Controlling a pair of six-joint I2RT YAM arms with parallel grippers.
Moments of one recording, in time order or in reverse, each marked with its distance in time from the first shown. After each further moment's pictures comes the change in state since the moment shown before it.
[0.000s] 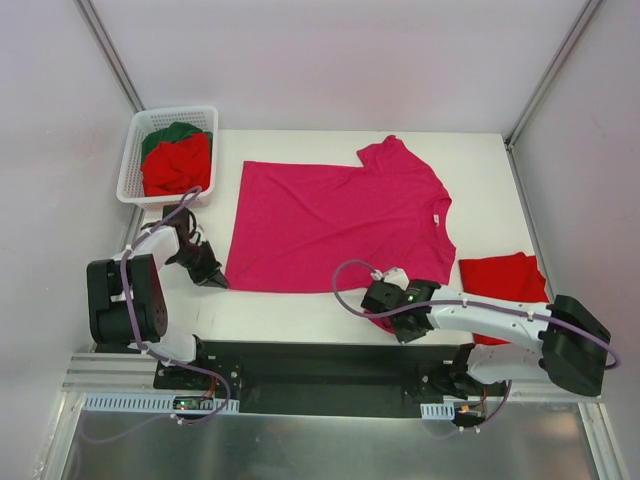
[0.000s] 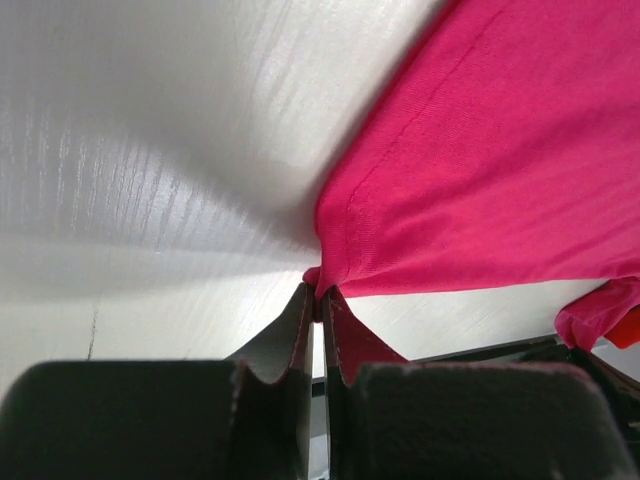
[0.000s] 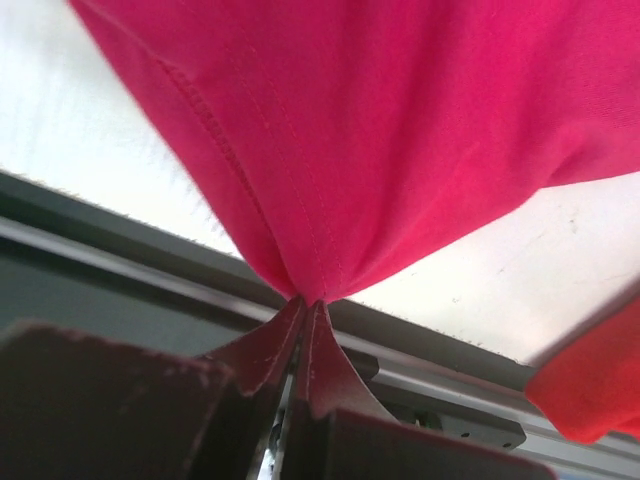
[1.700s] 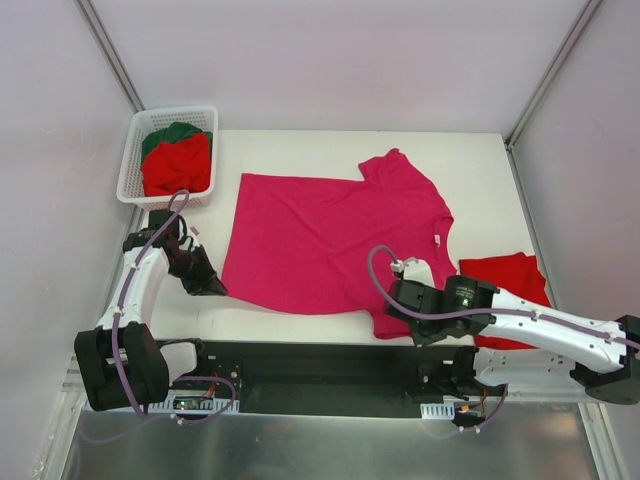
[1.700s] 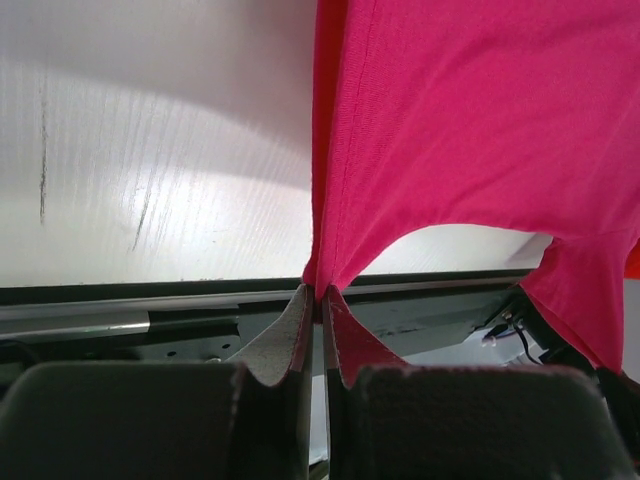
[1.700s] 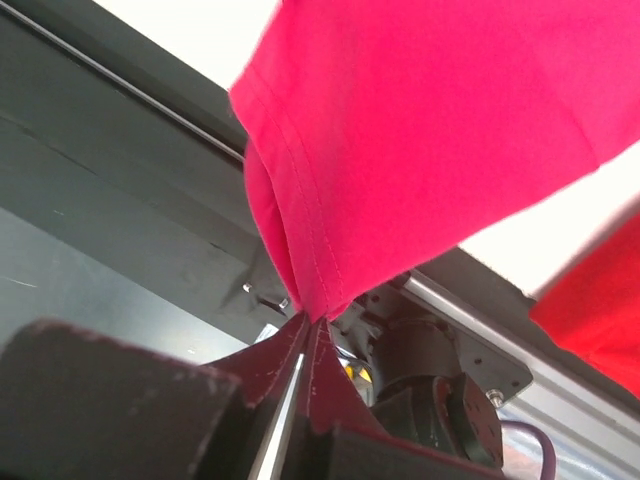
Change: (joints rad) left arm 0.000 -0.363 0.001 -0.284 0.051 -0.005; right arm 0.167 -0.262 0.318 -0.443 -0.016 0.170
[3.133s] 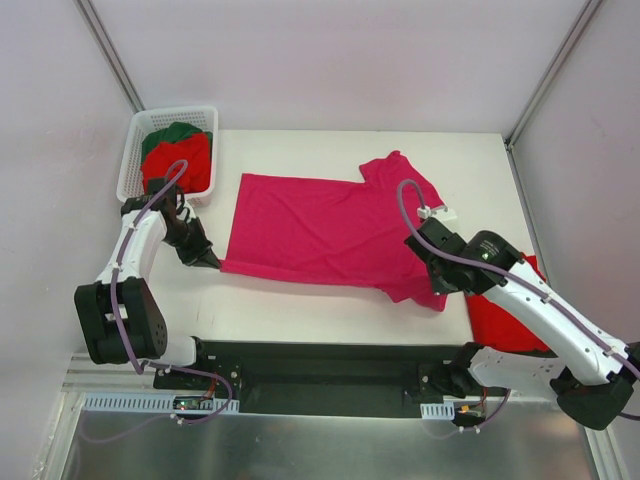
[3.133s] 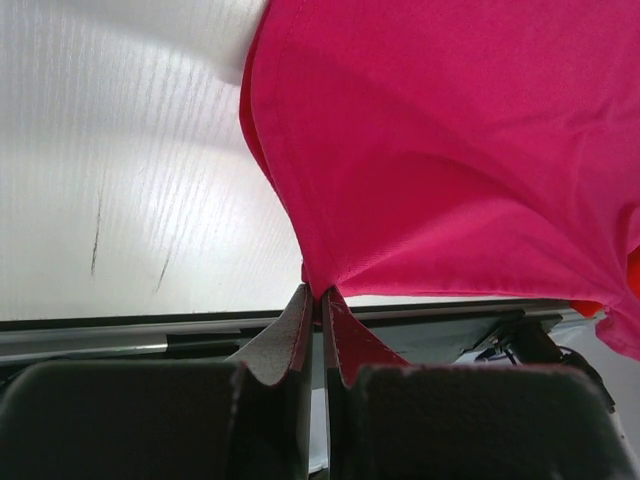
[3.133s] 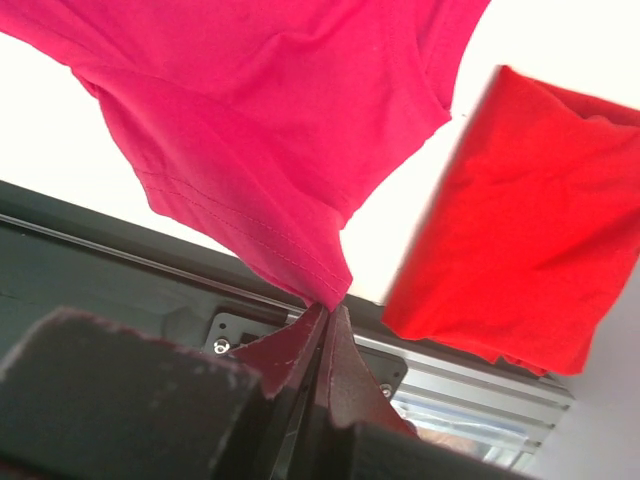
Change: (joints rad) left arm 0.000 0.238 0.266 -0.026 -0.053 0.018; right arm -0.444 0.076 0.228 -0.007 0.208 -0.345
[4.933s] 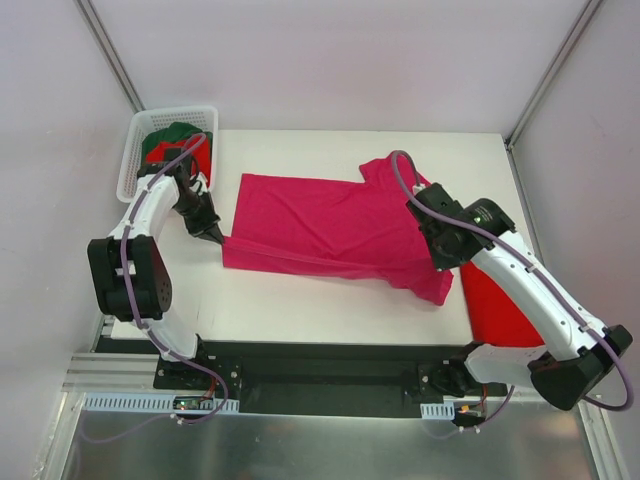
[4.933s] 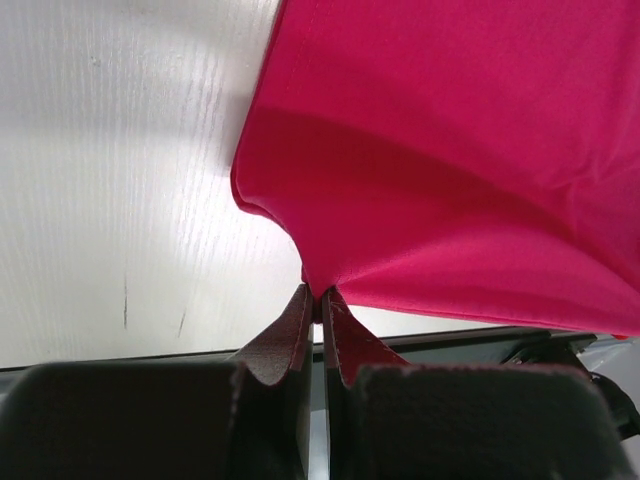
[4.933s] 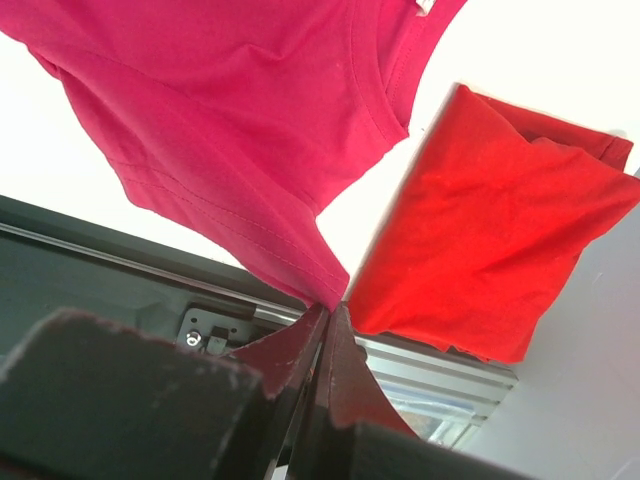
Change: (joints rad) left arm -0.085 0.262 0.293 -0.035 -0.077 0.042; right arm -0.186 0.160 0.163 0.000 -0.048 -0.227
